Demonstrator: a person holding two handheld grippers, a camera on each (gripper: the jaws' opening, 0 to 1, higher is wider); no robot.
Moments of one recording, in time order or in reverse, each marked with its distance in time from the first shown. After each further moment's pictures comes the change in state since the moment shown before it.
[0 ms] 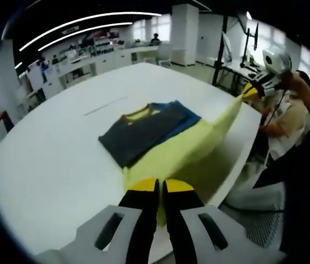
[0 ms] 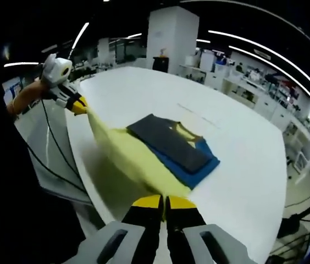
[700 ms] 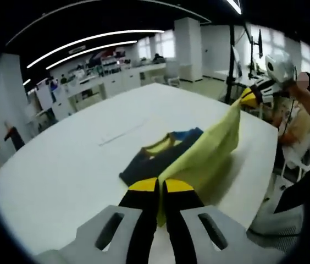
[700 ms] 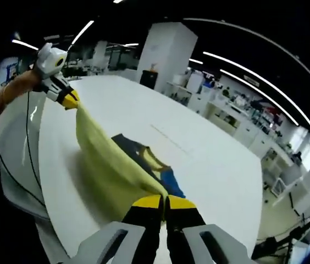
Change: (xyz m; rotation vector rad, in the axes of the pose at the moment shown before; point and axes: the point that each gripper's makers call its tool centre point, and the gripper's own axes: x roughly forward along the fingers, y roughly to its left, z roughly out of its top) left arm 0.030 0.060 0.071 0.050 -0.150 0.105; right arm 0.036 -0.070 0.065 -0.122 -0.127 -0.184
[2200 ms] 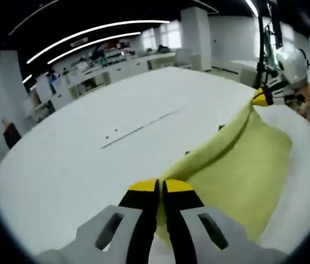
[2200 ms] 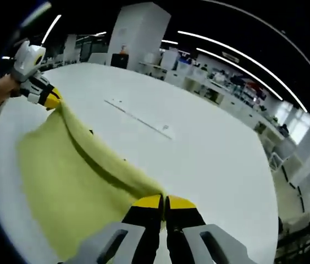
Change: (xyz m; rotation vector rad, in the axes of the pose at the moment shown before) left arm 0.204 0.101 -0.040 -0.028 0.099 0.015; right arm 0.198 -0.074 -0.066 0.153 0.168 -0.121
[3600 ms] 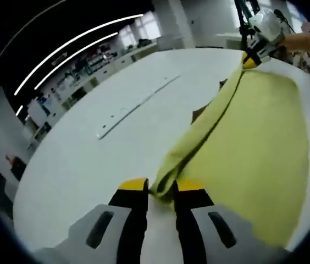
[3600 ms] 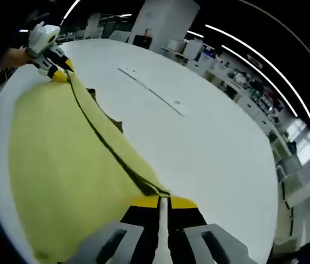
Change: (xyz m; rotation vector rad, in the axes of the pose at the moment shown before) left arm 0.013 0.020 -0.042 0.298 0.051 0.037; right arm 0.024 -0.016 -0.038 -0.199 0.076 0.047
